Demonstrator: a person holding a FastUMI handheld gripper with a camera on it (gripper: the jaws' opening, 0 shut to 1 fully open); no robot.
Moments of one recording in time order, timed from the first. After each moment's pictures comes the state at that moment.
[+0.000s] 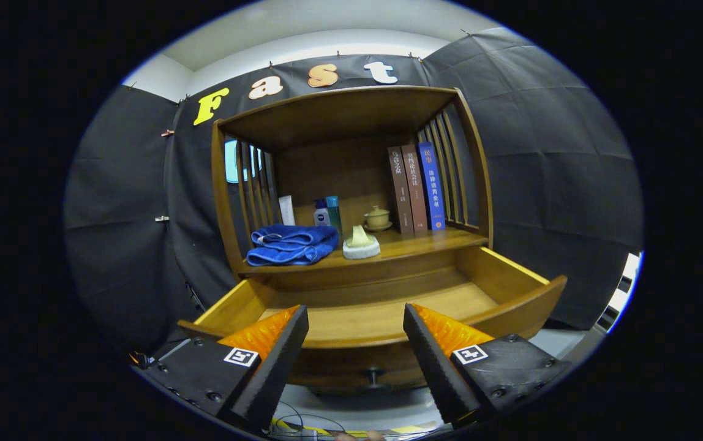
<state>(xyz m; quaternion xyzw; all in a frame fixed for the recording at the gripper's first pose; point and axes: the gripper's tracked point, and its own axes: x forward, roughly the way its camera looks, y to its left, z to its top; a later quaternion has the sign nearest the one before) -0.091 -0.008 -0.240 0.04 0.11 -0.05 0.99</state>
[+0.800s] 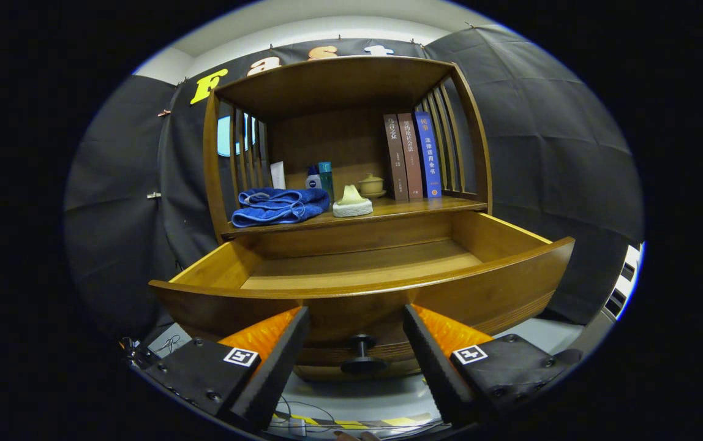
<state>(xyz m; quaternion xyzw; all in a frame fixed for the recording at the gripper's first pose) -0.077 -0.017 -0.297 0.03 0.16 -0.05 0.98</state>
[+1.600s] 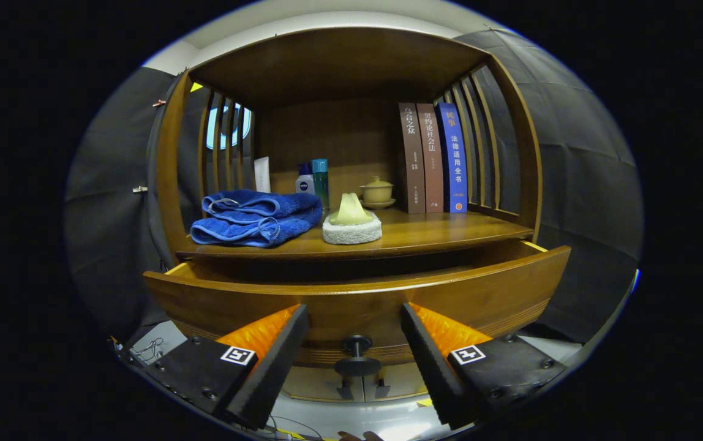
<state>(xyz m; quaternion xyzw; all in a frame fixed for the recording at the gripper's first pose) 0.062 -0.033 -0.308 0.00 0.16 -0.05 0.99</state>
